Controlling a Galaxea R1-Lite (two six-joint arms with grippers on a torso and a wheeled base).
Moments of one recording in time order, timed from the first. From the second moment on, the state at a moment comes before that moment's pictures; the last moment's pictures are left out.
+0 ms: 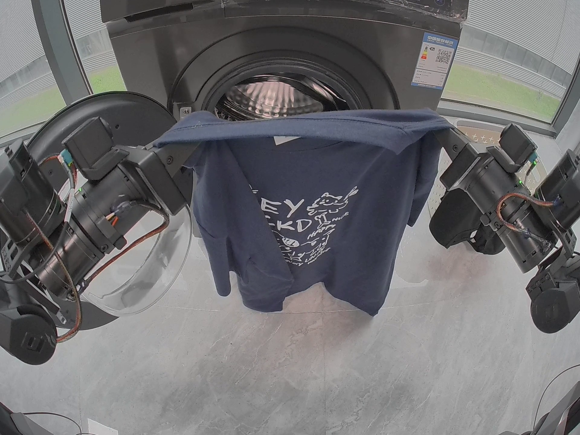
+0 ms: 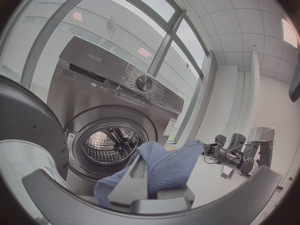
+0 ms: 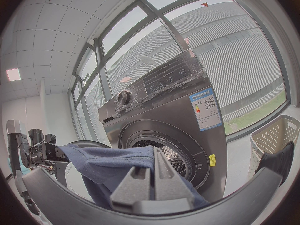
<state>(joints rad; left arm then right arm) -0.53 1.50 -0.65 -1.22 -0.15 -0.19 0.52 1.66 -0.68 -1.46 0.01 0.16</state>
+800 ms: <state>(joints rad) -0.53 1.50 -0.73 -1.22 -0.09 -0.19 0.52 1.65 -0.75 -1.44 0.01 0.15</state>
